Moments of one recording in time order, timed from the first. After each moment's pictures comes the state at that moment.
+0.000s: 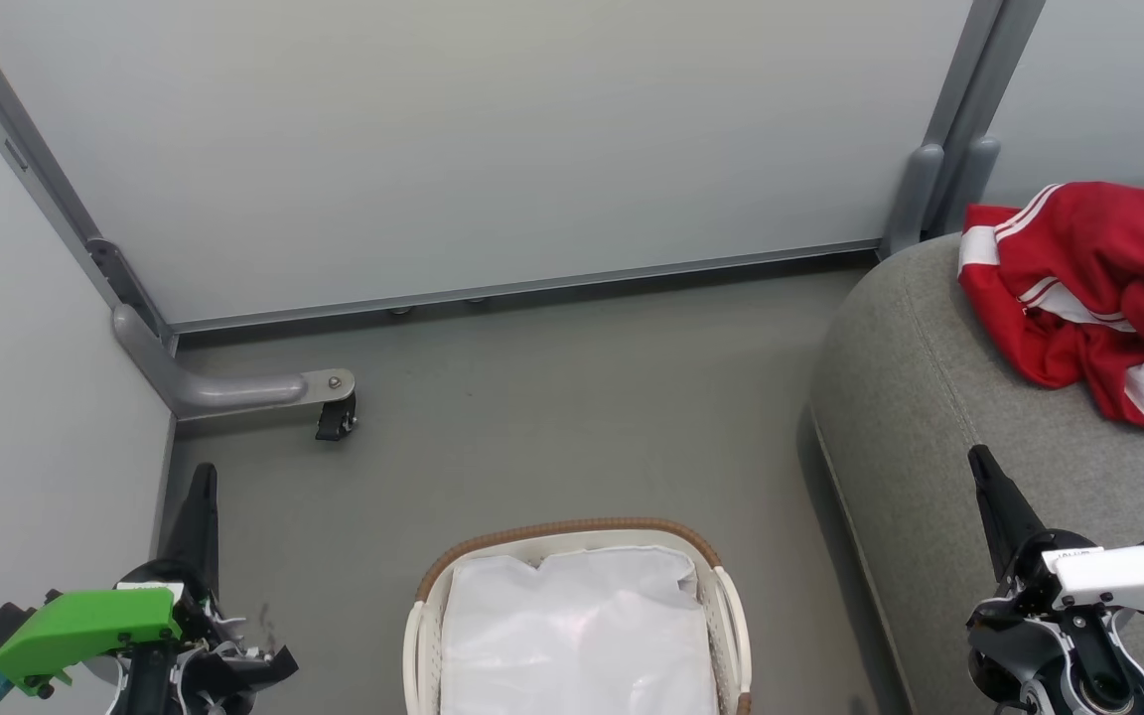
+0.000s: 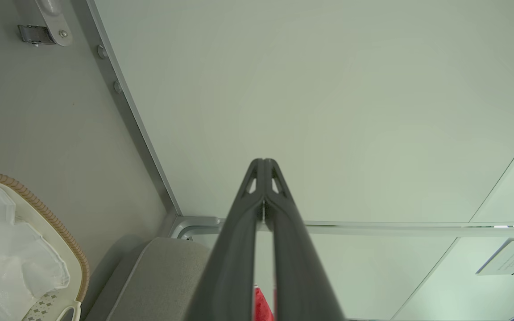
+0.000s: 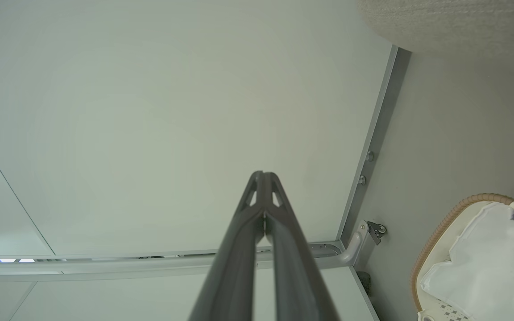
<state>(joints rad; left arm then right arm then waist) -0.10 0.05 0.11 0.25 -1.61 -0.13 0.11 -0.10 -0.05 -0.11 0.25 1.61 0.13 0.11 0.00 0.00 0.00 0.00</state>
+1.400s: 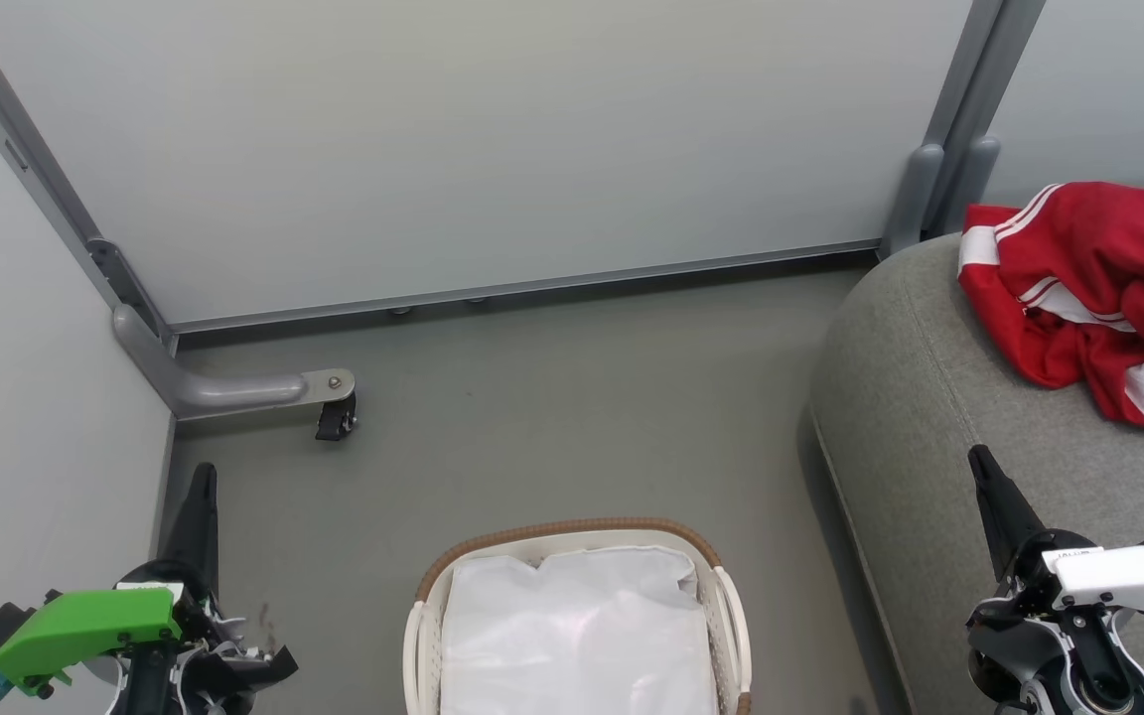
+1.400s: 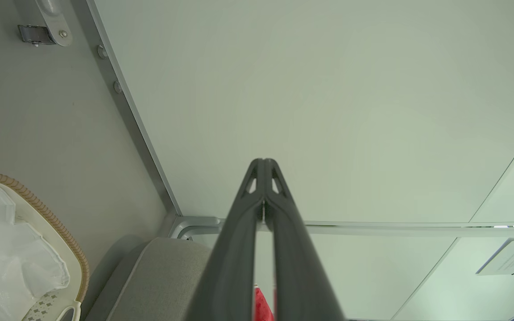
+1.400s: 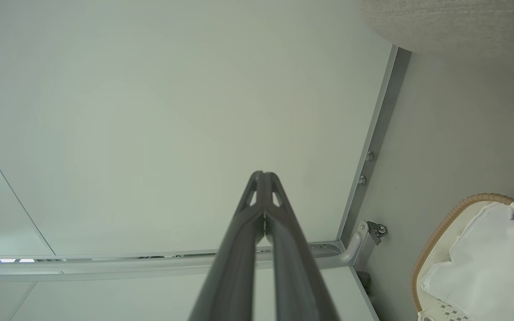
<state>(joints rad) -0.10 0.05 0.11 0.25 -1.61 -0.13 0.11 -0.10 -0.05 -0.11 0.25 1.61 0.13 0.11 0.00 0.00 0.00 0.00</state>
